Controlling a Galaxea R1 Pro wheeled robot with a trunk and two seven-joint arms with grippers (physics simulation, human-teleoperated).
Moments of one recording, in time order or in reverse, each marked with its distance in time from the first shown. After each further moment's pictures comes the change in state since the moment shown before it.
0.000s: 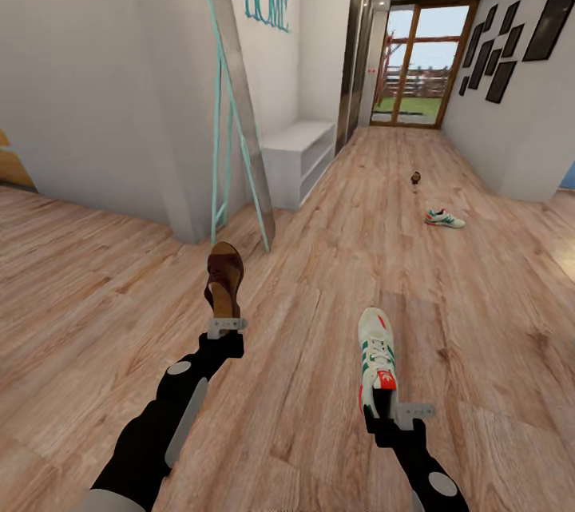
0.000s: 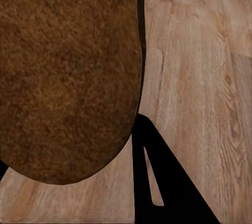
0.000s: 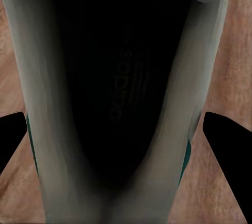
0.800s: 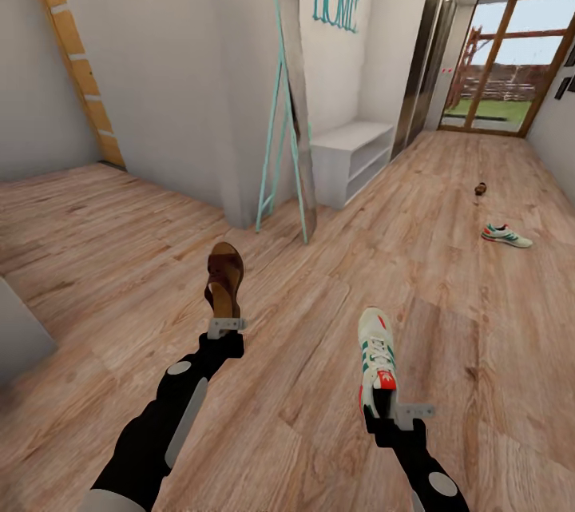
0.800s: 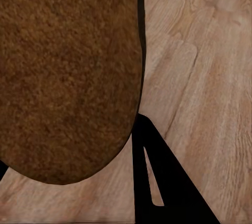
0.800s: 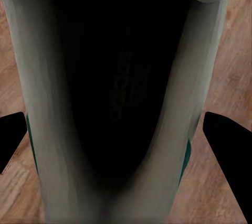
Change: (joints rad) left arm 0.000 0.000 0.000 0.000 0.000 0.001 -0.001; right arm 0.000 0.000 0.000 0.000 0.000 0.000 0.000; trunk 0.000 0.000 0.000
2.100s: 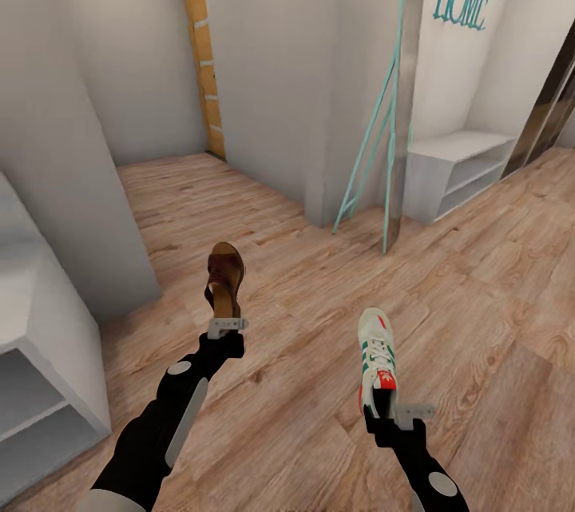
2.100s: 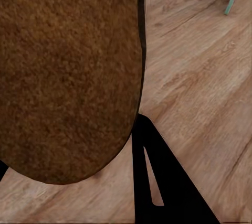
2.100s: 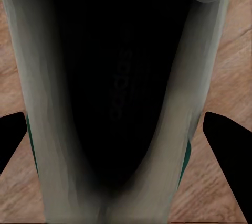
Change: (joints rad) left arm 0.000 -0.001 0.000 0.000 0.001 -0.001 0.000; right arm 0.000 0.001 0.000 0.000 0.000 0.000 0.000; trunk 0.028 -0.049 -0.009
